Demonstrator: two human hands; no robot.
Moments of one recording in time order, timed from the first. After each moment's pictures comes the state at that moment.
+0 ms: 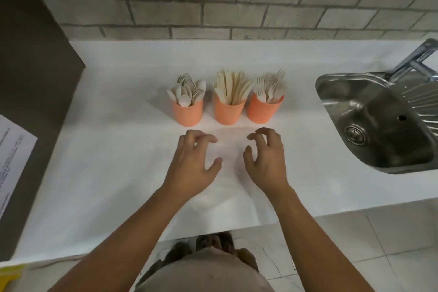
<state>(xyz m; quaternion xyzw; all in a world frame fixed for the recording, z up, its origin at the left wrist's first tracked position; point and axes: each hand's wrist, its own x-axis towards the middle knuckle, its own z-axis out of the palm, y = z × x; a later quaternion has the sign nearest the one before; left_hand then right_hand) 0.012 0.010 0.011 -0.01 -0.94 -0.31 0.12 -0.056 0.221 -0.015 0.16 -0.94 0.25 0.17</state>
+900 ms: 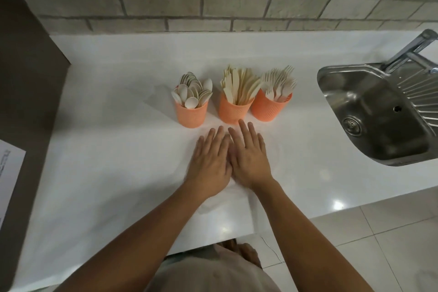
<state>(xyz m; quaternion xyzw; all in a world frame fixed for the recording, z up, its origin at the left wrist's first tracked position) -0.030 0.014 -0.055 -0.11 -0.99 -0.08 0.01 -0.066 0.163 -0.050 0.19 -0.97 0.15 0.00</state>
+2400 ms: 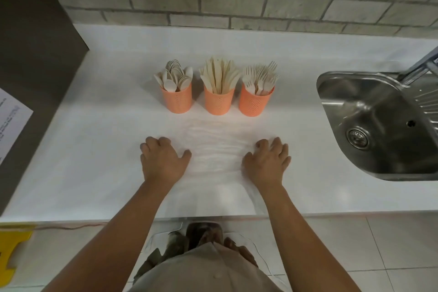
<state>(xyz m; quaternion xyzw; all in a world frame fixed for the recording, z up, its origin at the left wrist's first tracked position) 0.018 0.035 -0.028 0.33 -0.93 -0.16 0.01 -0.063 0.272 -0.047 -0.03 -0.98 0.19 -0.08</state>
